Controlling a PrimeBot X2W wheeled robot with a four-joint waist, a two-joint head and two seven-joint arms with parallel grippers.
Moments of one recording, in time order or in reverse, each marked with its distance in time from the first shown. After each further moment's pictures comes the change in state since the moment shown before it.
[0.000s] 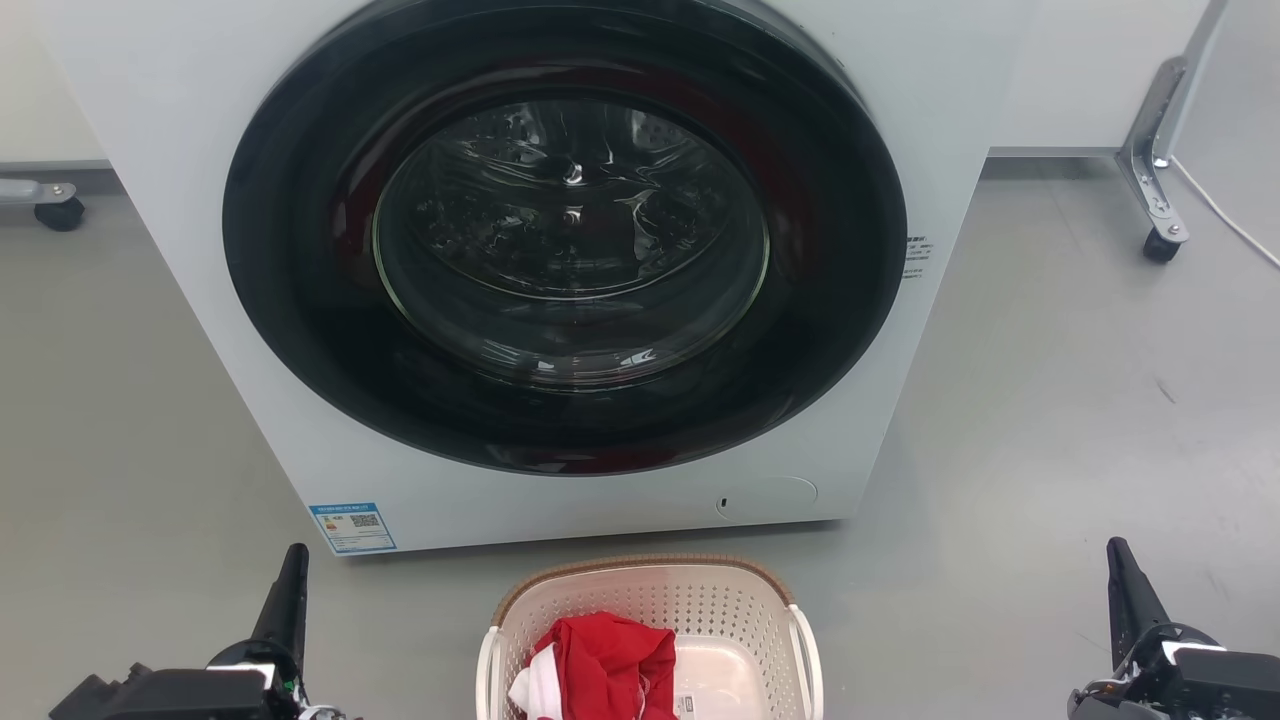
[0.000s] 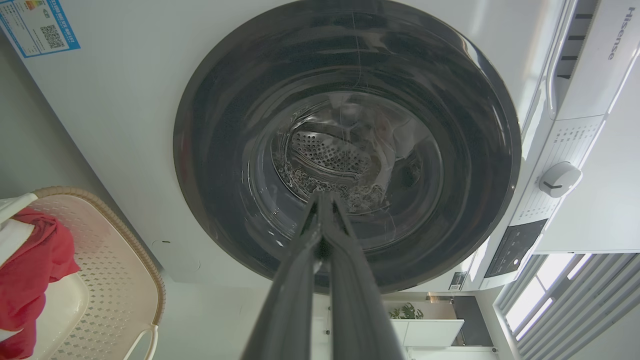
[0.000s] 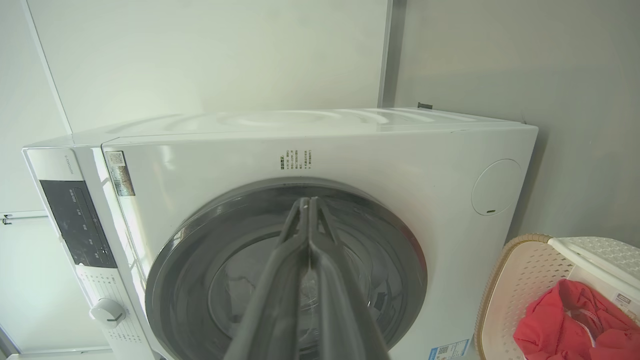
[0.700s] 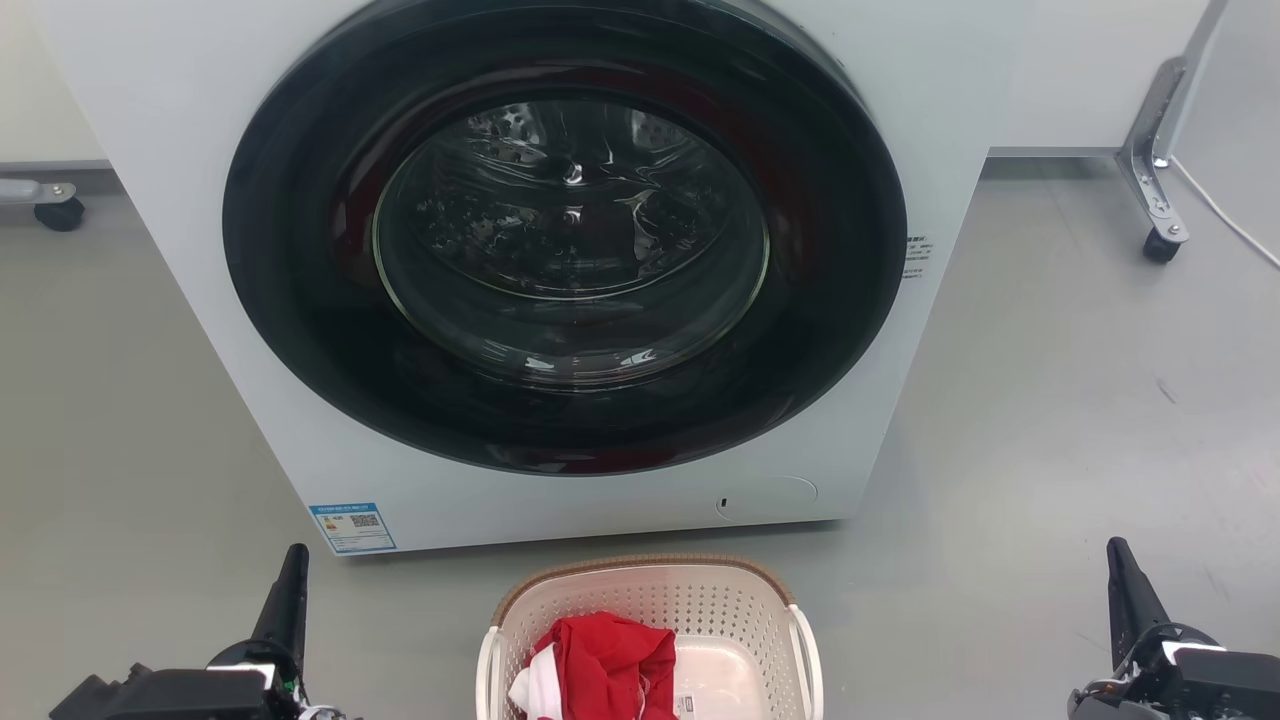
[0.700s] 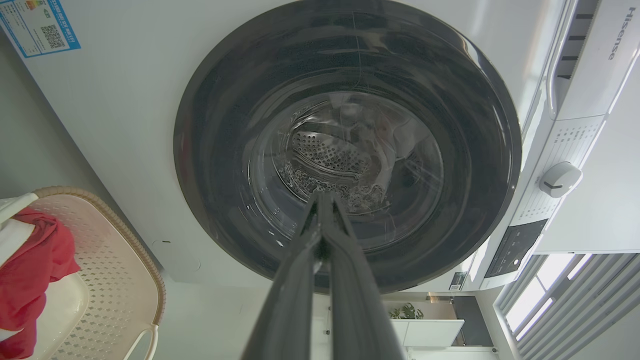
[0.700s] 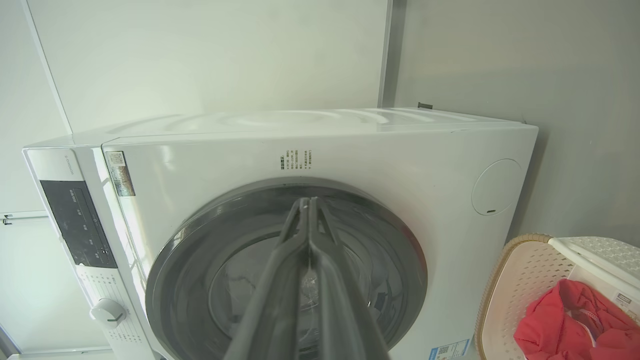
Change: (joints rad) left arm 0.000 0.000 0.000 0.001 0.000 0.000 0.000; right arm 0.000 0.000 0.000 0.000 0.001 0.000 0.000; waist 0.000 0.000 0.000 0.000
